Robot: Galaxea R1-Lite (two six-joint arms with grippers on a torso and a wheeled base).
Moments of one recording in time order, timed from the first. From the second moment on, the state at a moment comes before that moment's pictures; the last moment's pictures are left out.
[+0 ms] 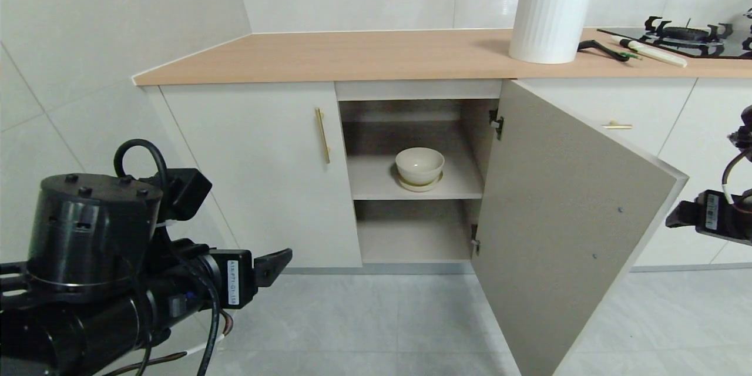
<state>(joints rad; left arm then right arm) -0.57 1.36 -0.65 -0.15 0.38 -0.32 0.04 1.49 -1.07 0.43 -0.38 0.40</state>
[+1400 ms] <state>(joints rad) -0.57 1.35 -0.67 -0.15 0.38 -0.31 0.32 1.73 -1.03 0.09 -0.20 0.38</state>
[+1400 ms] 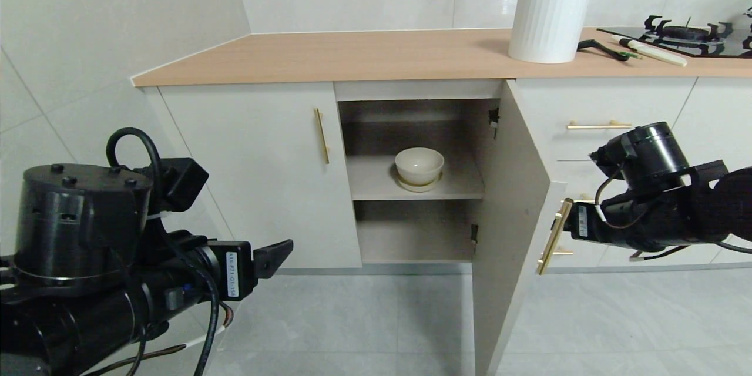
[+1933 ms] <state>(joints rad) -0.57 1.35 -0.67 -0.15 0.38 -0.30 0.45 1.87 -1.11 -0.03 -0.05 0.38</state>
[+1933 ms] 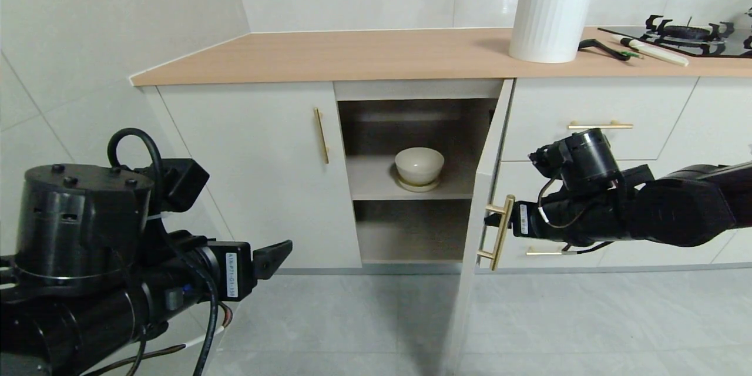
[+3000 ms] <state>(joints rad) -0.57 1.37 -0.67 -0.15 0.38 -0.29 0.51 1.94 -1.09 -0.21 -0.04 0.50</state>
